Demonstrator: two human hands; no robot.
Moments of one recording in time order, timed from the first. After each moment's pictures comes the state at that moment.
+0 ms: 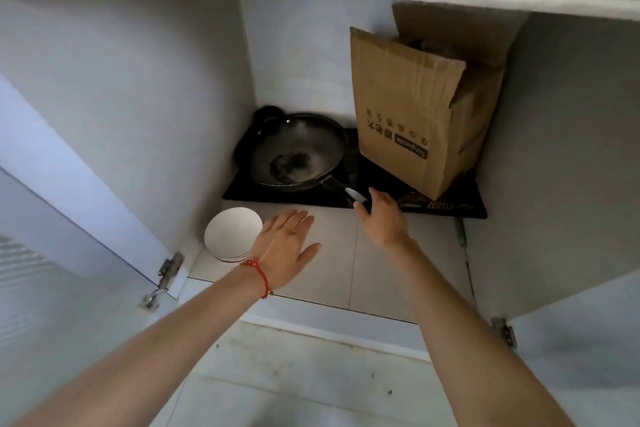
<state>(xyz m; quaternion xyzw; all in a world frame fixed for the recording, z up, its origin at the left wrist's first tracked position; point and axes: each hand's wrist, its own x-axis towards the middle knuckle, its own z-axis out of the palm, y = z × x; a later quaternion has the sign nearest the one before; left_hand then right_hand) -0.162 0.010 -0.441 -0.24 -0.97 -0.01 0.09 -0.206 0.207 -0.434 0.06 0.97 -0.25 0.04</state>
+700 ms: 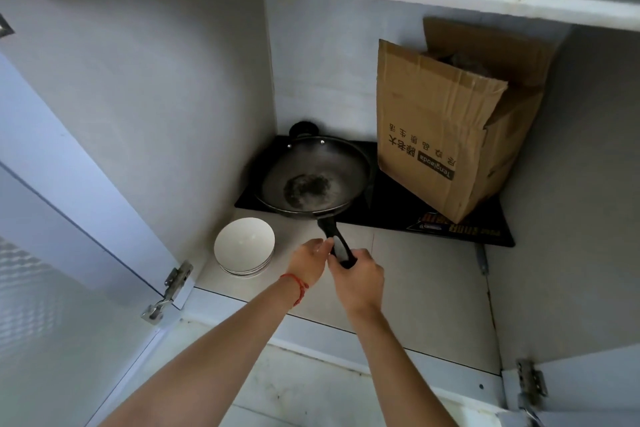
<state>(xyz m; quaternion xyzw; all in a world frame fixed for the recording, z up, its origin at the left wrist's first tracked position) -0.196 0.039 -0.479 0.13 -0.82 -0.53 -0.17 -0.156 0.127 -0.459 0.19 0.88 -0.44 -0.02</state>
